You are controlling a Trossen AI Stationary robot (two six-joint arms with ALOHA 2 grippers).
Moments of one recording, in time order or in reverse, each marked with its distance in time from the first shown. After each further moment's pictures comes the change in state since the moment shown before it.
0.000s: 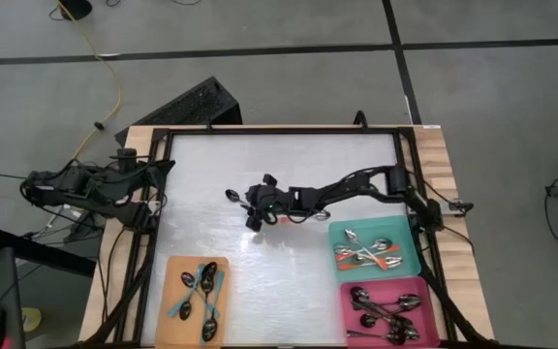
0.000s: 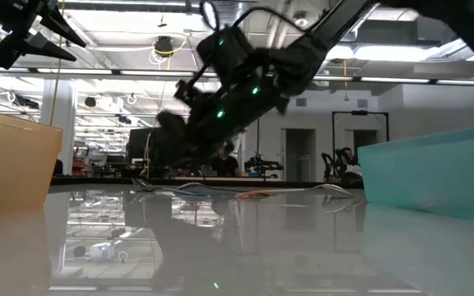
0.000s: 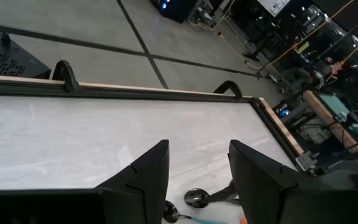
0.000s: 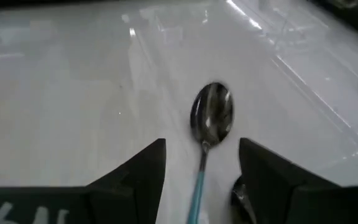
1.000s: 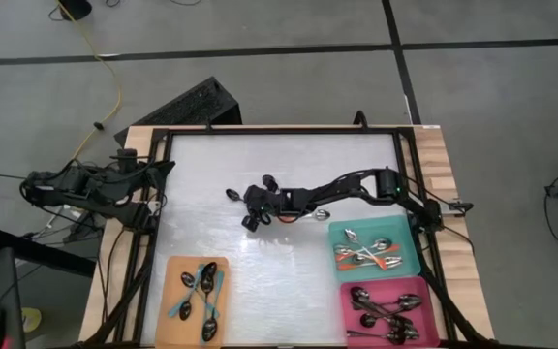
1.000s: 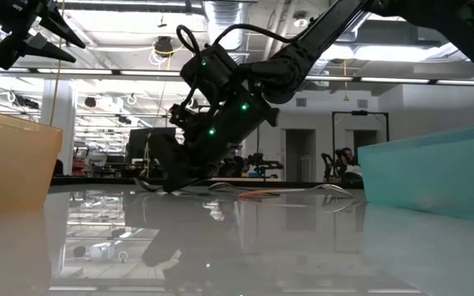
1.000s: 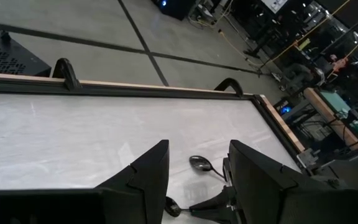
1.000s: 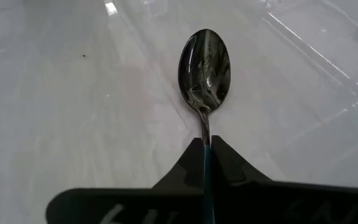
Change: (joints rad) left arm 0.000 0.000 0.000 -0.009 0.009 -0.001; right arm 0.004 0.117 0.095 -0.215 0.010 0.176
